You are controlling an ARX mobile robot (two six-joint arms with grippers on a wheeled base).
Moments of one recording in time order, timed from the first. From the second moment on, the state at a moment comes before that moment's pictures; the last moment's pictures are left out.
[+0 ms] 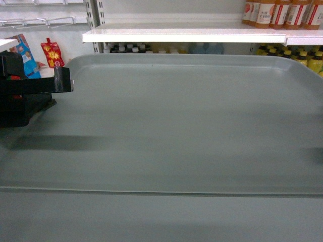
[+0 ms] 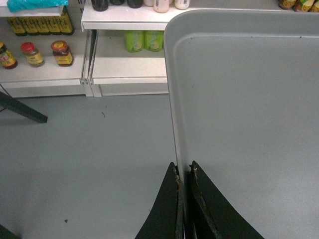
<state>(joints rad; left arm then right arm) -0.32 1.26 0.63 0.16 -0.20 -0.18 0.23 1.22 0.59 0.14 0.11 0.11</state>
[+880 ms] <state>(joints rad) -0.32 1.26 0.63 0.16 -0.20 -0.18 0.23 1.22 0.59 0.14 0.12 0.11</state>
